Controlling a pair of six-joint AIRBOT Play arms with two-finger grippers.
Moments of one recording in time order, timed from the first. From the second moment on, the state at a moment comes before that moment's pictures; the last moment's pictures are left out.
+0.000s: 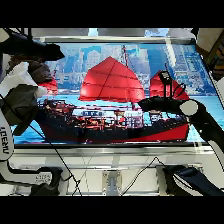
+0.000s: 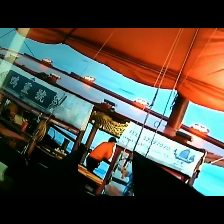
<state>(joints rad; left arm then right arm) -0.01 -1.51 1.94 1.22 -1.29 -1.34 0.21 -0.95 0.80 -0.98 0.76 1.16</state>
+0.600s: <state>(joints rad) 0.28 -1.72 1.84 1.79 -1.24 -1.59 0.39 -1.08 0.71 -0.75 0.70 1.28</state>
